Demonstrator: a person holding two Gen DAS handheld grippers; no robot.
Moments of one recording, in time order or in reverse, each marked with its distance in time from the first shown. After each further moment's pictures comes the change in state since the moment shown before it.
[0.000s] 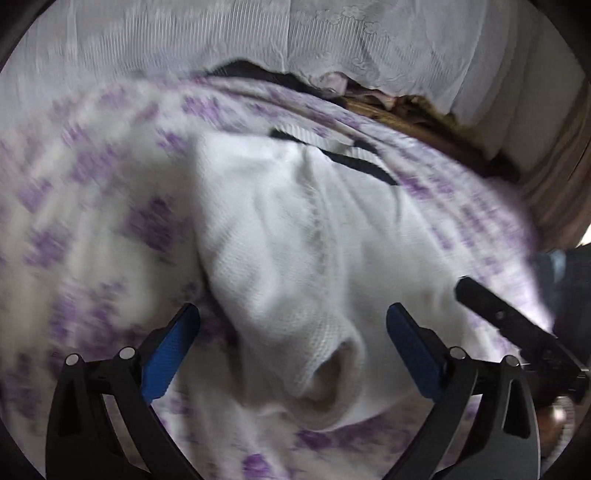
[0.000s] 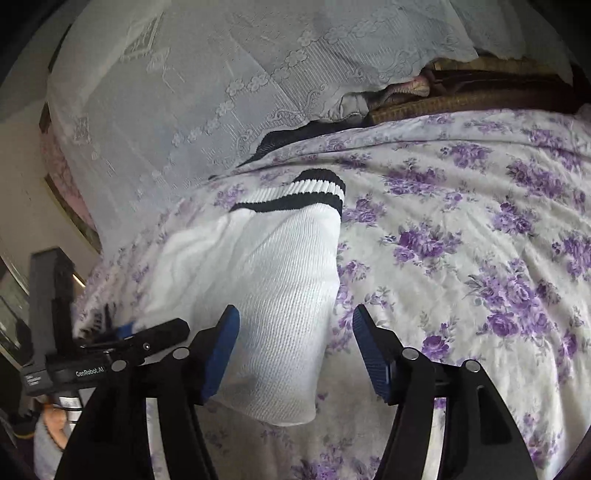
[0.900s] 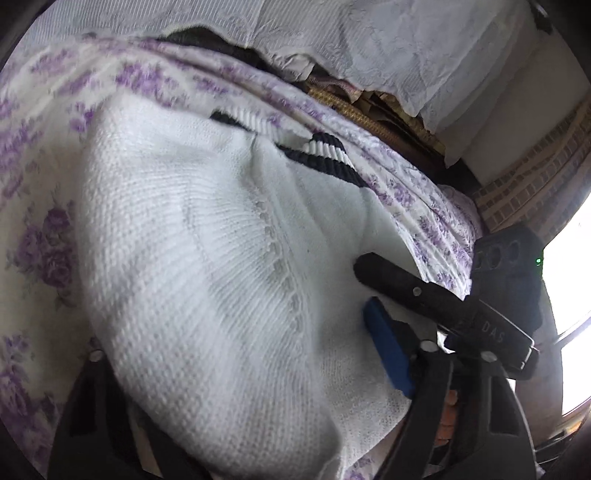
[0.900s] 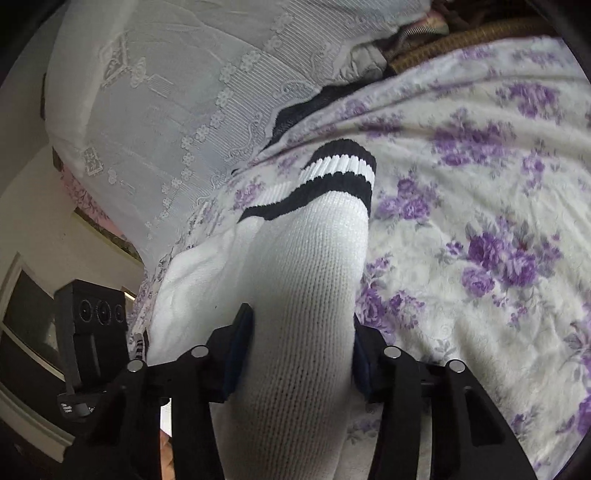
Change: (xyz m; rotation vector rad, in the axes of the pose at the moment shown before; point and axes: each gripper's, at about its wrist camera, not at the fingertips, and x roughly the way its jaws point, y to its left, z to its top) left arm 0.044 -0.014 0.028 -0.024 0.048 -0.215; right arm 0.073 -0.016 0.035 0.073 0.072 0.170
